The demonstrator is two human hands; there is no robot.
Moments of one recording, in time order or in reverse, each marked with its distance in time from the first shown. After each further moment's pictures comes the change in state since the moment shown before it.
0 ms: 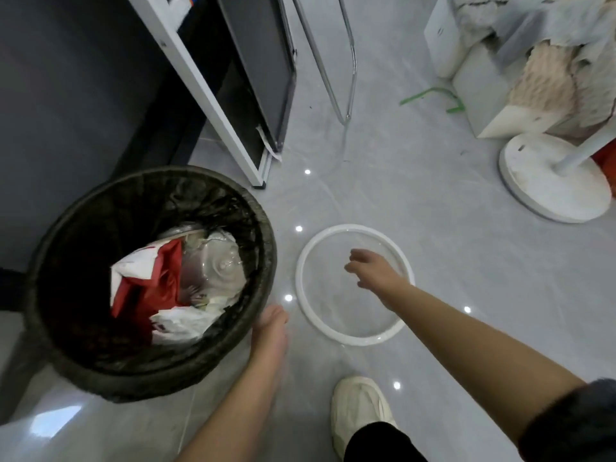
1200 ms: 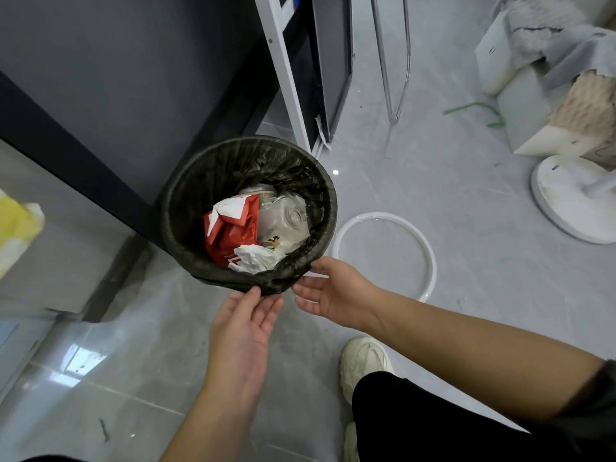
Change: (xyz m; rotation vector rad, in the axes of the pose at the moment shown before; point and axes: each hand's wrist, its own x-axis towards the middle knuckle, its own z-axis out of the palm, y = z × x) left_hand -0.155 0.050 -0.124 -0.601 -0.069 0.195; right_hand -0.160 -0.059 0.115 0.686 -0.517 0.325
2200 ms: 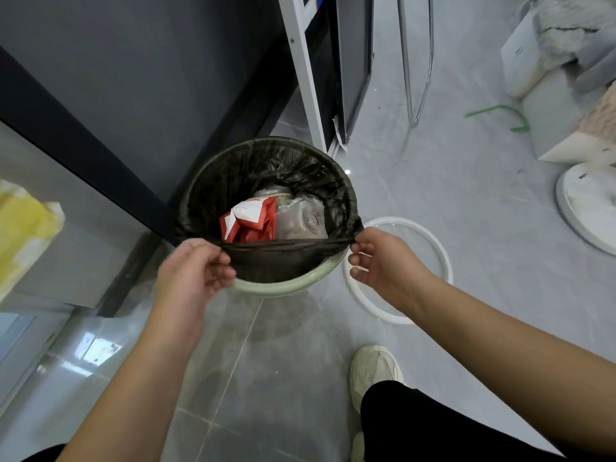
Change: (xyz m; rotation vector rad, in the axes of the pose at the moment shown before) left_hand 0.040 0.084 -0.003 0.495 0.053 0.258; right_hand -0.019 -0.051 -0.001 -0.189 0.200 -0.332
